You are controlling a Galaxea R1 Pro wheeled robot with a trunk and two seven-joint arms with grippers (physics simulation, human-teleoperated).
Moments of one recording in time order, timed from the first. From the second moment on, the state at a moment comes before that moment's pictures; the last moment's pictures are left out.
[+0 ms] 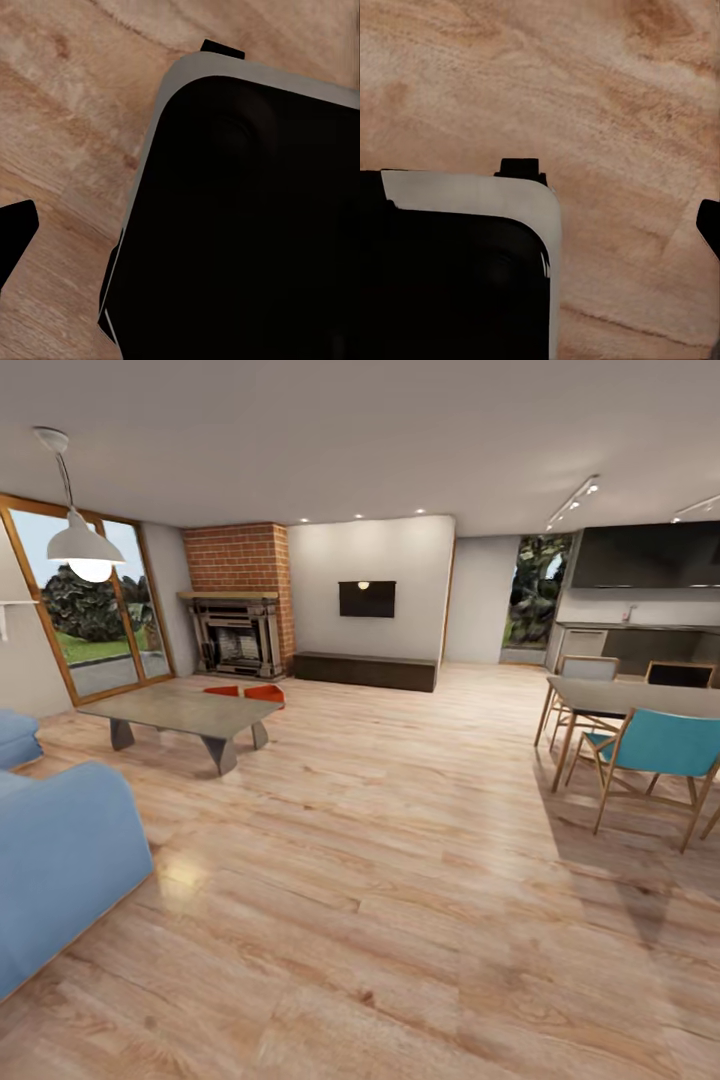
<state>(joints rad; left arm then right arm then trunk) 0.00 -0.01 0.06 -0.13 0.23 0.02 0.13 -0.15 -0.07 0.25 0.03 -0.23 -0.17 0.05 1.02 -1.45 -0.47</state>
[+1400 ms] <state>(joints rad) 0.00 -0.01 0.06 -0.13 0.23 0.02 0.13 -0.15 -0.06 0.24 0.03 -0.23 -0.17 0.05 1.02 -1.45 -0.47</state>
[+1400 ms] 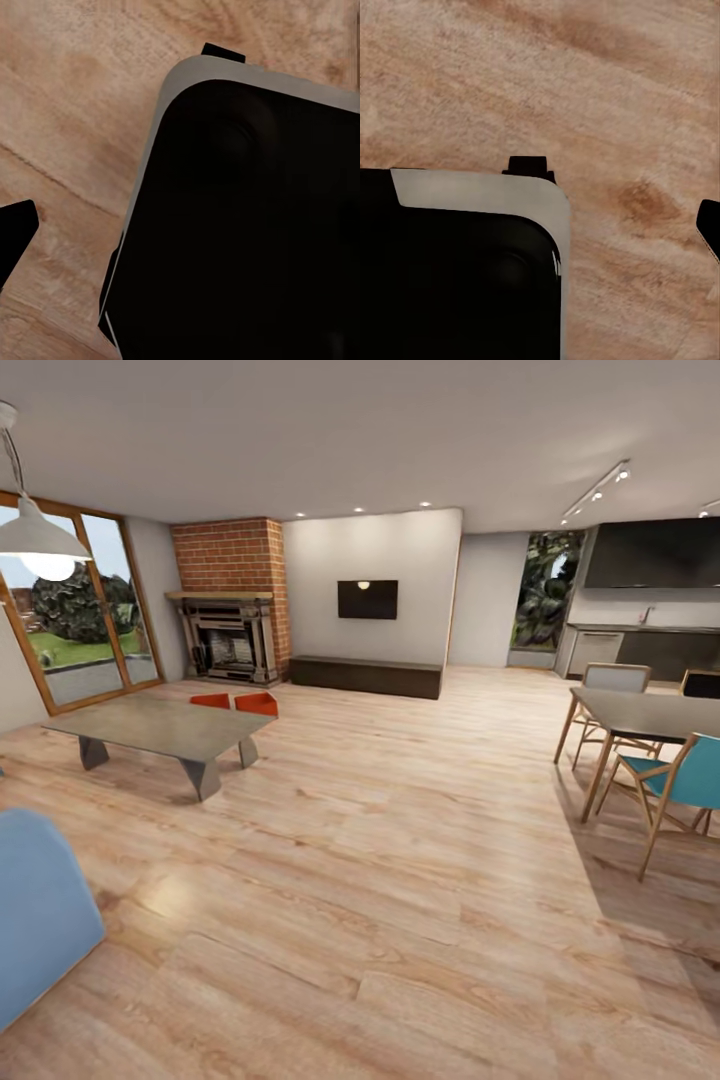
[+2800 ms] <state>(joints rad) 0.00 -0.01 0.07 -0.13 0.23 0.01 0.13 -0.15 -0.06 0.24 0.03 -0.23 -0.17 0.05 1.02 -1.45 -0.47</state>
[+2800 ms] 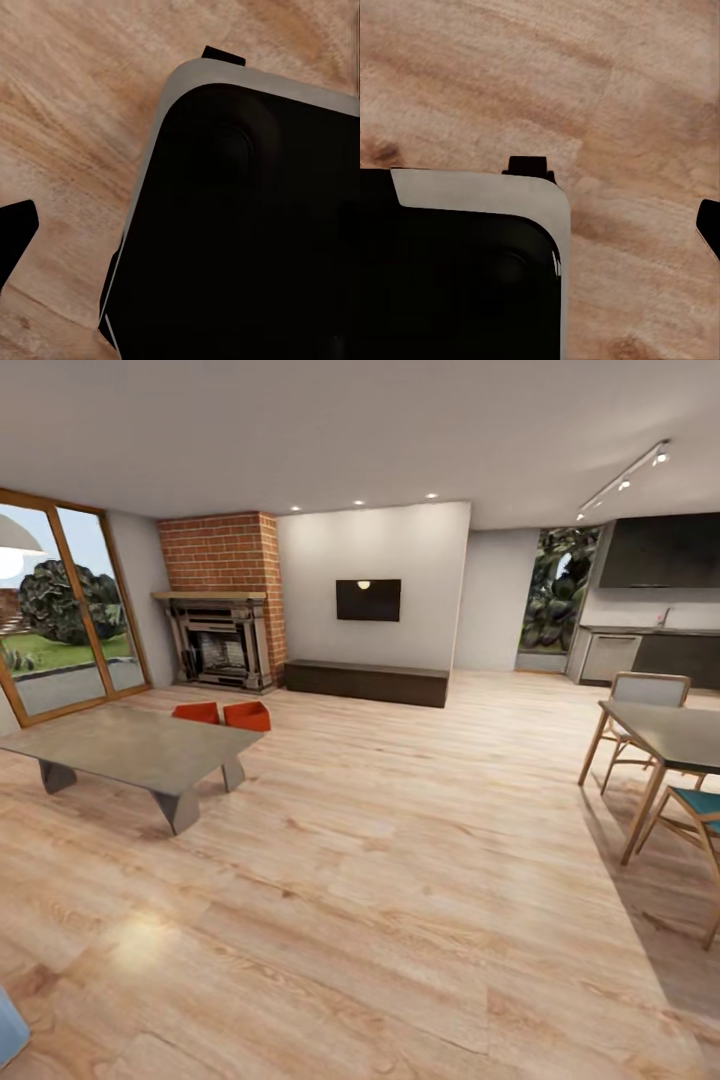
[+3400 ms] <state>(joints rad) 0.00 -0.01 0.07 -0.13 0.23 0.01 0.13 -0.15 -0.06 0.24 0.03 -0.23 -0.17 0.05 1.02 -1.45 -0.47</state>
